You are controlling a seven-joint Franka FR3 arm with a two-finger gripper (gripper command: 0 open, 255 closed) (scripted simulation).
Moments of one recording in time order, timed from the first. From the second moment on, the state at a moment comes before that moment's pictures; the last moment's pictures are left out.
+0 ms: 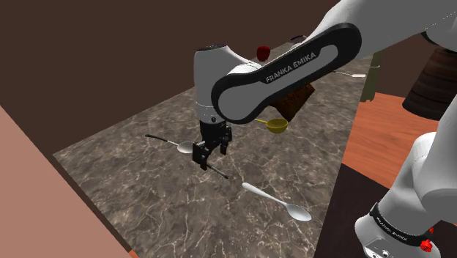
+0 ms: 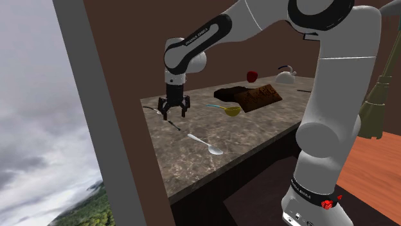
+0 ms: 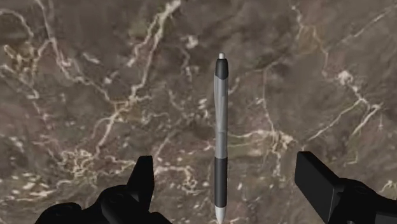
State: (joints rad) arm 0.27 0.08 0.37 -2.06 0.05 2.17 0.39
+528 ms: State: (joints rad) arm 0.28 0.12 0.37 -2.09 0.04 2.23 0.40
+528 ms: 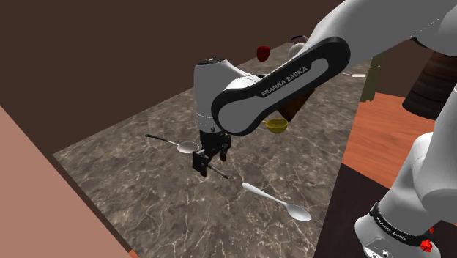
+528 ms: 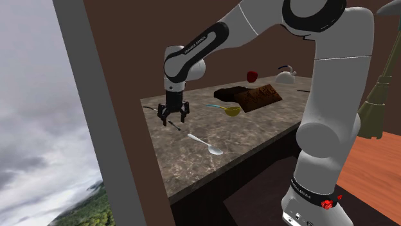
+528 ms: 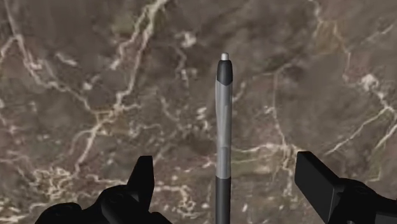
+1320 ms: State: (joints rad) arm 0.27 0.12 0.37 -2.09 0.04 2.24 0.40
